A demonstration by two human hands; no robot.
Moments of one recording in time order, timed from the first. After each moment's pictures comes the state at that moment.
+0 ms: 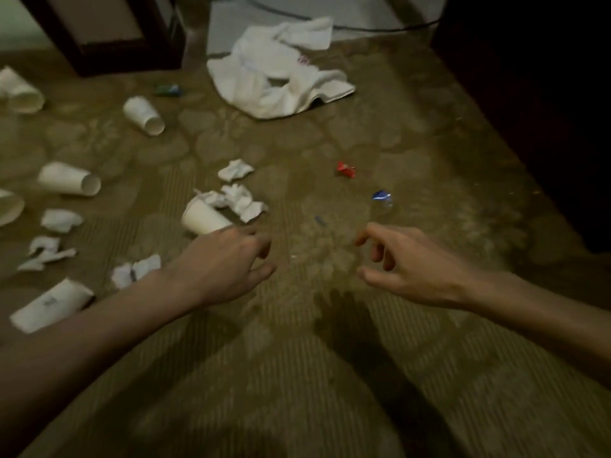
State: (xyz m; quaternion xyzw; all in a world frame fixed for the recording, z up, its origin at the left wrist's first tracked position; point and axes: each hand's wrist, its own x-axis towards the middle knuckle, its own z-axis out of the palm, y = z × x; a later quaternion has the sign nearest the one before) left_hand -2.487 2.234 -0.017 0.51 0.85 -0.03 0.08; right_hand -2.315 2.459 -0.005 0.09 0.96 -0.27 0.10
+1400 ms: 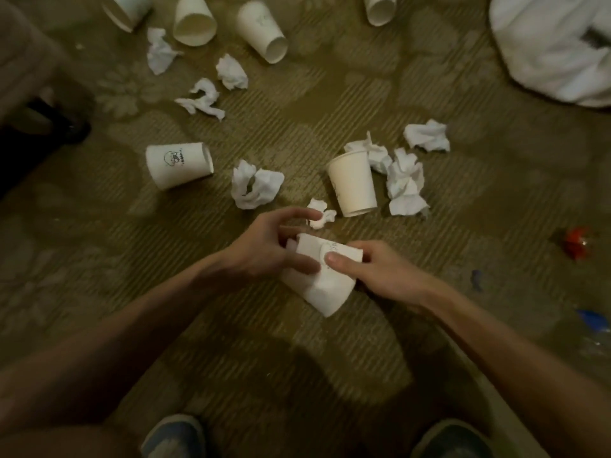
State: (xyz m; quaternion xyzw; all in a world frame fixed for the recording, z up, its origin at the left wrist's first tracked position) left_hand -2.514 2.152 -0.104 -0.09 0.74 0.59 0.31; right_hand -2.522 2.368 -0.125 0.00 0.72 -0.53 0.46
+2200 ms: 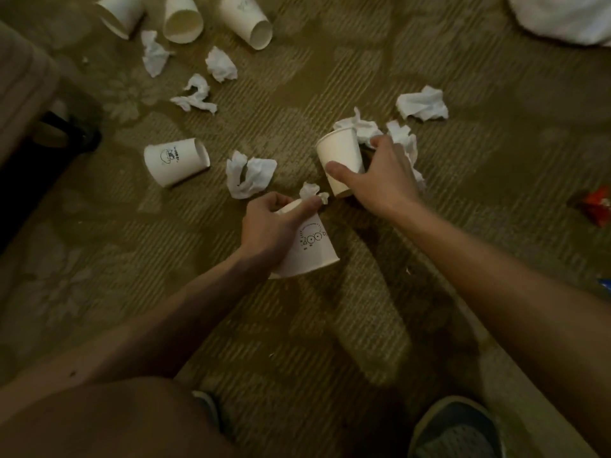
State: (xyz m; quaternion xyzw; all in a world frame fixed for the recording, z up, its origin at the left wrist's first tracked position) left_hand -2.516 2.197 -0.122 -0.31 0.81 0.48 0.11; right_hand -2.592 2.358 -0.136 0.06 0.90 -0.40 0.16
